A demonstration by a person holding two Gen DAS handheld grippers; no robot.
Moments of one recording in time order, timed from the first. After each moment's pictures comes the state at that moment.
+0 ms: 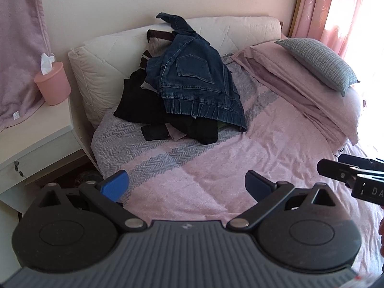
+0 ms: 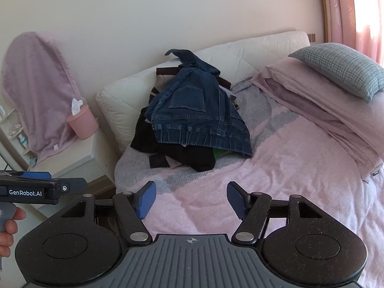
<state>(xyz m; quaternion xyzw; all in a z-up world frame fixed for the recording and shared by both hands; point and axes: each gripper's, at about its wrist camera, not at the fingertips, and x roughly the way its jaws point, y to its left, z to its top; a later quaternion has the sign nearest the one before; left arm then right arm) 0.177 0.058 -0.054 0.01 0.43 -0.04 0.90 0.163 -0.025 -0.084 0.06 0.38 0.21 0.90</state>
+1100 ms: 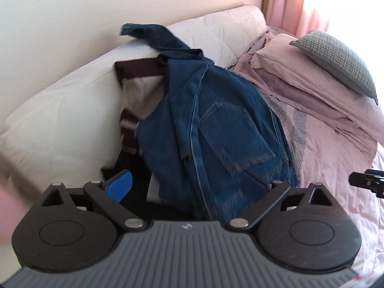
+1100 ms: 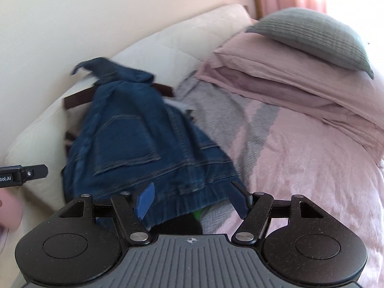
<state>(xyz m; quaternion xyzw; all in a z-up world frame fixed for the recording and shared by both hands) 0.574 0.131 -0.126 0.10 0.41 -0.18 0.89 0.436 0.058 -0.171 0.15 0.41 0.00 0.90</state>
